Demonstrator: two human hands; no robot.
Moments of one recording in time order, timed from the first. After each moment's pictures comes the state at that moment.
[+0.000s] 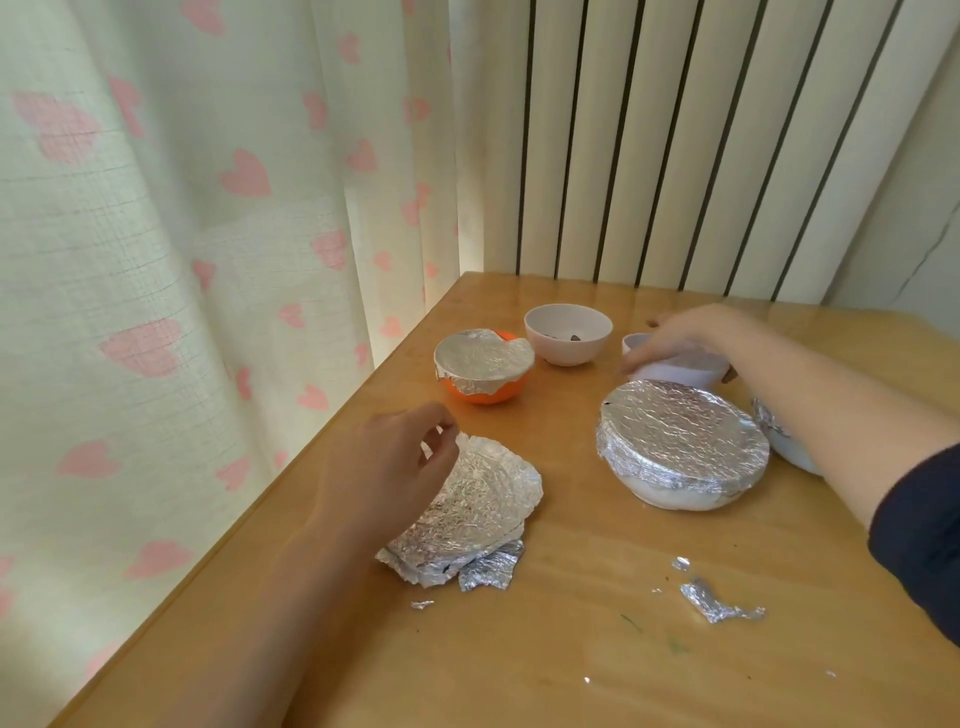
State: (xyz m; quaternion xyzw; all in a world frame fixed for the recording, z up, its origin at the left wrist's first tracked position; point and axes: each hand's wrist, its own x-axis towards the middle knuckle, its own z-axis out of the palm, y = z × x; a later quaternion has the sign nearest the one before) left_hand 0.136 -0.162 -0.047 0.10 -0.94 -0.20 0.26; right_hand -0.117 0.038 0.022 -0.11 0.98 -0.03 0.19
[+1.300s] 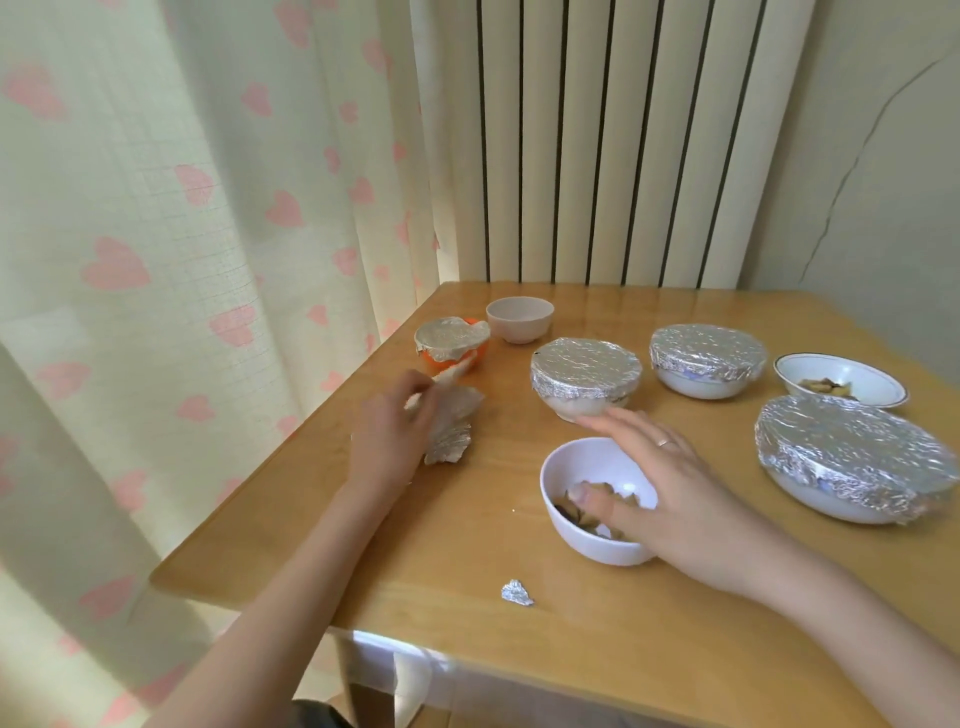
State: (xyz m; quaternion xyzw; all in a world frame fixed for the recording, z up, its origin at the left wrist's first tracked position) left_hand 0.177 -0.110 -0.063 0.12 -0.87 -0.32 0.36; right_hand 0.179 0.162 -0.023 -0.34 0.89 -0.31 0.02
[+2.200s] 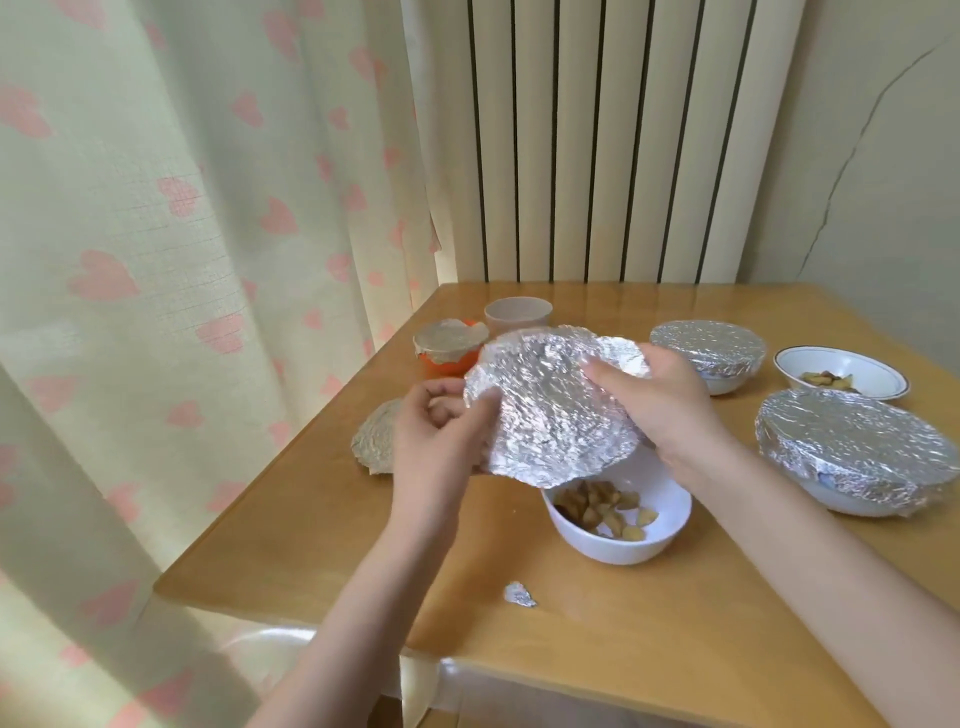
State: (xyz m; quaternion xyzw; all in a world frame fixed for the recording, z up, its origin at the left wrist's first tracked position) left_hand 0.216 -0.027 -0.024 0.15 -0.63 -0.70 0.31; right_hand 0.134 0.125 0.005 -0.12 0.76 -0.64 -0.01
